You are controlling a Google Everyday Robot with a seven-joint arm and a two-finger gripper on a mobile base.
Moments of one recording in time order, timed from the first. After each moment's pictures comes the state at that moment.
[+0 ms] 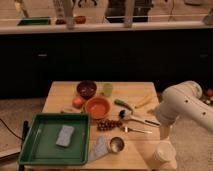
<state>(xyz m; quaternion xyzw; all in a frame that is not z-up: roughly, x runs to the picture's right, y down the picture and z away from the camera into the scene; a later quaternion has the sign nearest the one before) 0.257 0.176 0.696 -0.30 -0.07 -0.11 0.94</state>
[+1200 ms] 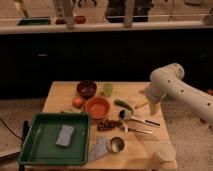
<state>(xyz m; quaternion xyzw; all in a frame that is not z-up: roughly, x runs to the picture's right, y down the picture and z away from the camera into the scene) 0.239 0.081 0.775 -0.24 -0.07 -0.16 0.95</state>
